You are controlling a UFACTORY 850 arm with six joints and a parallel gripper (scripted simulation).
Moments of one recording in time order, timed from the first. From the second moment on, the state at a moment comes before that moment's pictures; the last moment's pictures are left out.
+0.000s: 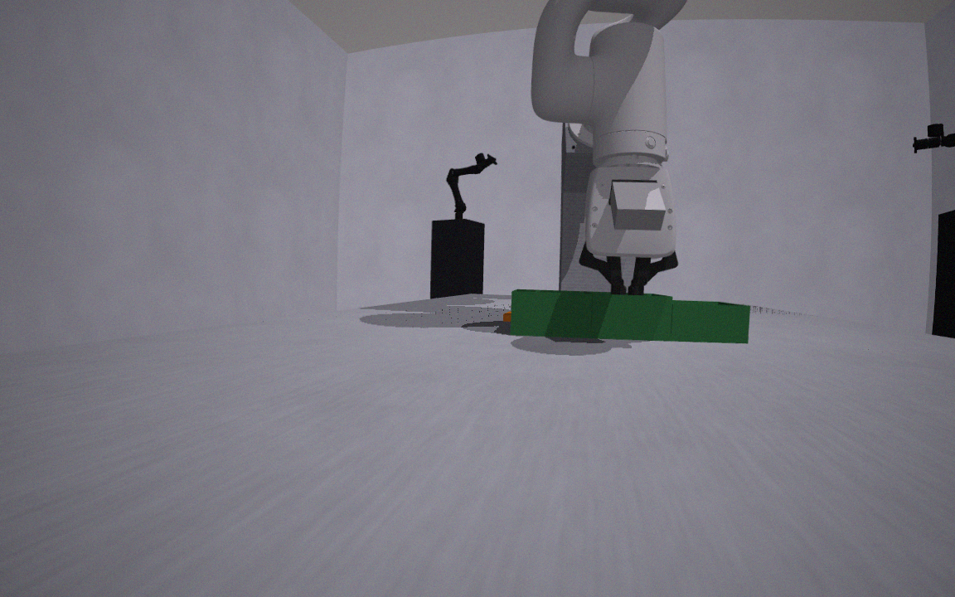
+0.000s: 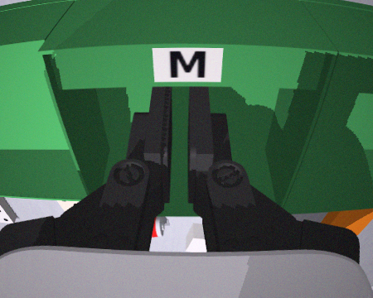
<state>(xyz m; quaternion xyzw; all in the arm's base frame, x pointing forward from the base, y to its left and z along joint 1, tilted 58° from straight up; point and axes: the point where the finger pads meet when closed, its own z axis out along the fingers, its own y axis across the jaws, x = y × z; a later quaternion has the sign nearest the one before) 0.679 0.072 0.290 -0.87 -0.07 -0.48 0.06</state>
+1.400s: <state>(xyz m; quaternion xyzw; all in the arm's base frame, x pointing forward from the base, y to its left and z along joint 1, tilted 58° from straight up) 0.675 0.071 0.293 -0.87 -0.07 -0.48 0.06</state>
